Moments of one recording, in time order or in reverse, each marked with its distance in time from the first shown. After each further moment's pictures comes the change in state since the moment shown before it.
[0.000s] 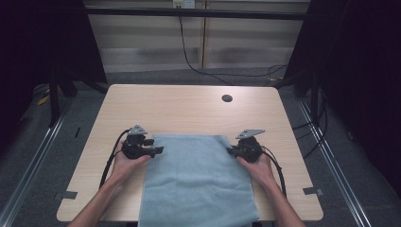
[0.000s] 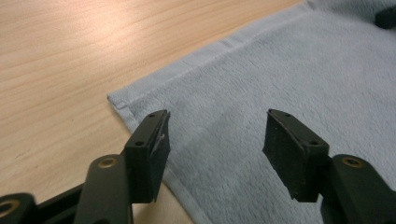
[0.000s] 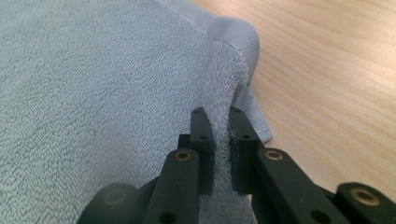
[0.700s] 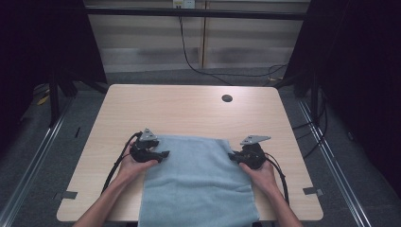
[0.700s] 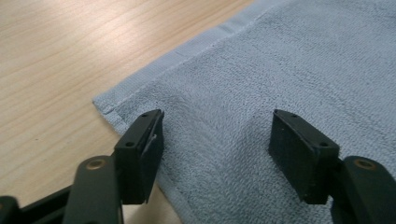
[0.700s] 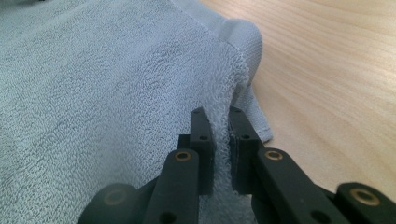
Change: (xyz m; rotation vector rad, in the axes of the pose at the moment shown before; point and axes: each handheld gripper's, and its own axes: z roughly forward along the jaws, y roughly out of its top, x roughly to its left) left arm -0.022 -0.006 0.015 0.045 0.052 0.160; right arm 0.009 -0.018 -0.012 -0.039 0.034 0.051
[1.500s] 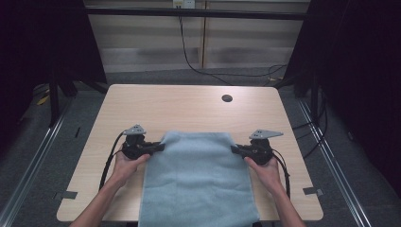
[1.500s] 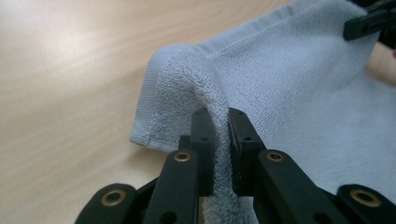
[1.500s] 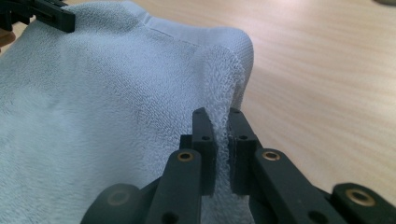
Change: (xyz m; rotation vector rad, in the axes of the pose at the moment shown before) left arm 0.012 0.012 -0.036 -0.164 -0.185 -0.171; right arm -0.004 0.018 -0.033 -0.156 0.059 0.041
